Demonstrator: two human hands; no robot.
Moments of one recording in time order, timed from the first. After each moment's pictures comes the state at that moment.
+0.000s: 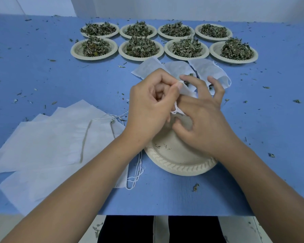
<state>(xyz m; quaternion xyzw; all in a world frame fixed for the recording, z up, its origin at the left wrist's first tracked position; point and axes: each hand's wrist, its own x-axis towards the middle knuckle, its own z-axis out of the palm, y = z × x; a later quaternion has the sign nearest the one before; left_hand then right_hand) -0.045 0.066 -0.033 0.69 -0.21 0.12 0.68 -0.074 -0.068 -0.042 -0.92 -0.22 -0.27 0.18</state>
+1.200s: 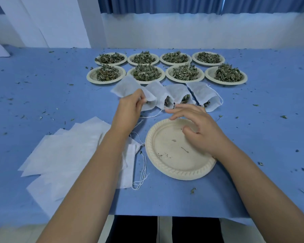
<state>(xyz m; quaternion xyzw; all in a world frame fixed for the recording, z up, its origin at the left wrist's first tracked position) 0.036 0.120 -0.067 0.88 -0.20 0.22 0.37 -0.065 -0.092 -0.048 -0.89 -0.22 -0.13 0.38</state>
